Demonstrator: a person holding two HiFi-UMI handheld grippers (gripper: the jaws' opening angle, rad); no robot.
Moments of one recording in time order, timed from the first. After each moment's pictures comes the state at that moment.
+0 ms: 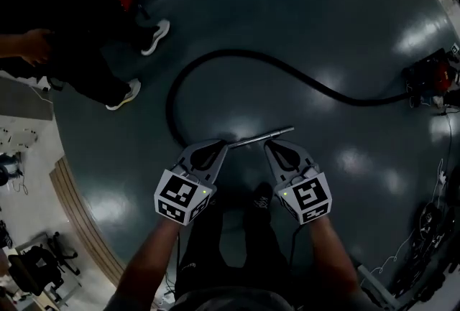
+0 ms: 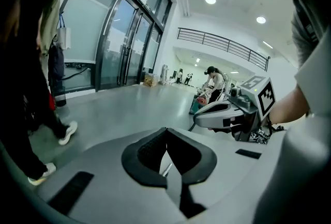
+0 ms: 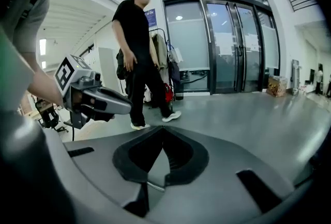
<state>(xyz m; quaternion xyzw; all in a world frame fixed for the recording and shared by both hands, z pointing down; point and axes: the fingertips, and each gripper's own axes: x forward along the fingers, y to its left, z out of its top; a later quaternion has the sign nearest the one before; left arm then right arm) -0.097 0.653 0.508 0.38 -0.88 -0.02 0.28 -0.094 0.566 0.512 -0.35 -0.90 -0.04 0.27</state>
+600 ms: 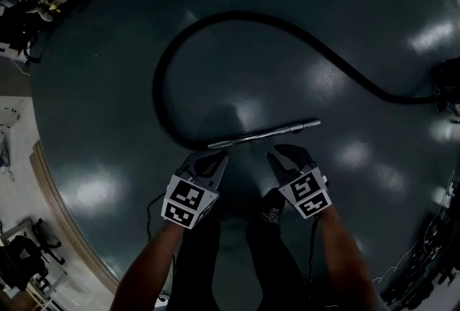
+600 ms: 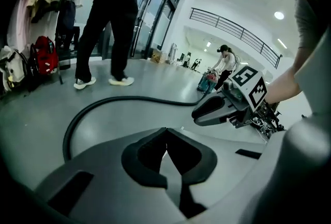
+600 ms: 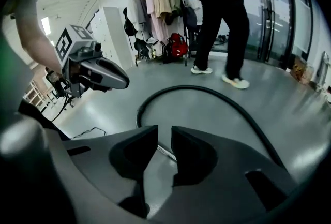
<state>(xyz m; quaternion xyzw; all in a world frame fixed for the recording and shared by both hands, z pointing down) -0.071 0.683 0.844 0.36 -0.85 -0.02 0.39 -0.072 0.578 0.872 -0.41 -0.80 -0.12 0.42</state>
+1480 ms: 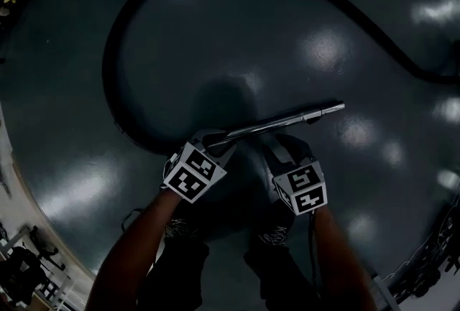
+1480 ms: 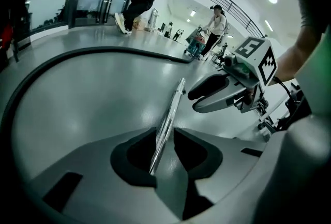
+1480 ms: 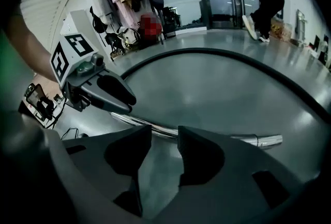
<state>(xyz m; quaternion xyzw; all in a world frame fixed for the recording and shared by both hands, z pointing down) -0.067 0.624 1.147 0.47 -0.74 0.06 0.48 -0.065 0.546 1.139 -0.32 -0.81 -0.03 0.49</state>
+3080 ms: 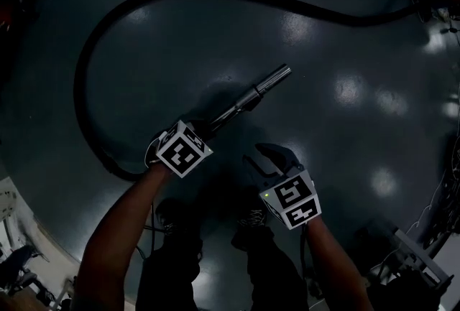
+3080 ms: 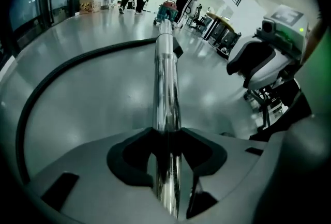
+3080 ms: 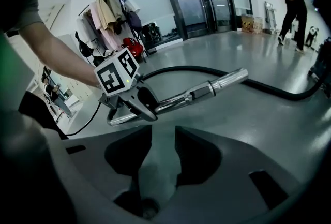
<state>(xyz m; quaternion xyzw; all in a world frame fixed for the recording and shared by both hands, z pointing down) -0.100 0.485 1.097 0.57 -0.59 0.22 0.53 -0.047 0.421 1.005 -0.24 -0.85 0.05 0.47</state>
